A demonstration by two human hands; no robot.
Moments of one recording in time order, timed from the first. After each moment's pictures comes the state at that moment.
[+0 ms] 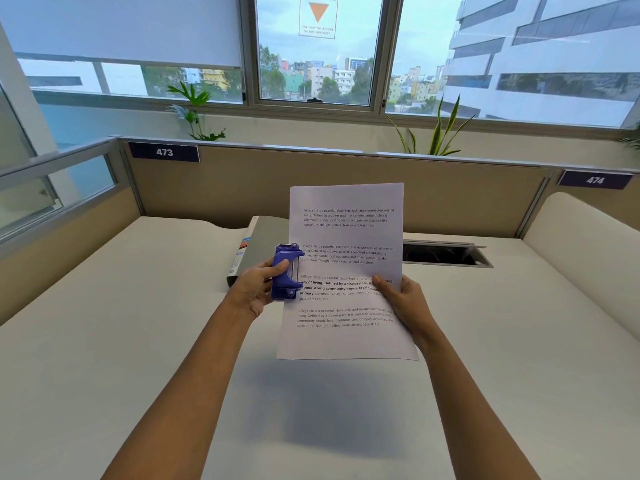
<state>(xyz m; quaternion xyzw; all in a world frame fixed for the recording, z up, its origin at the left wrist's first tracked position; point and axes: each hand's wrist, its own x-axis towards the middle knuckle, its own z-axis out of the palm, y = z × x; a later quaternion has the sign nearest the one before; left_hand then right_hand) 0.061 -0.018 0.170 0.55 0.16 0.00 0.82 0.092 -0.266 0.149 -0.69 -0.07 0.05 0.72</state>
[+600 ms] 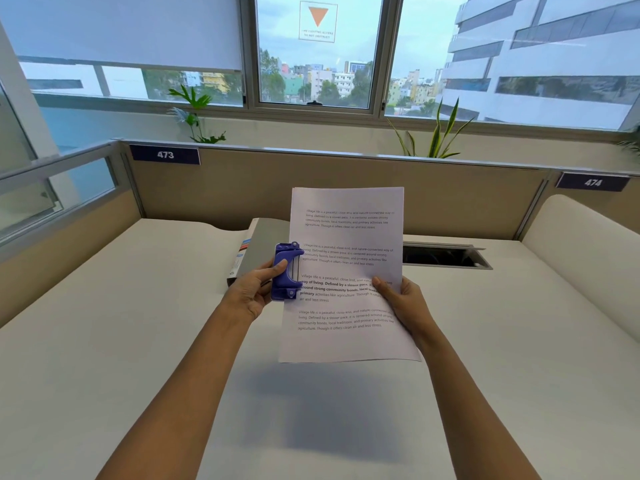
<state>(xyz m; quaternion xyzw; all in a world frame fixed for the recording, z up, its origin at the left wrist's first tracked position) 0.059 -0.015 0.170 0.50 0.18 0.02 0.85 0.091 -0.266 0.150 -0.69 -0.07 0.04 0.72</state>
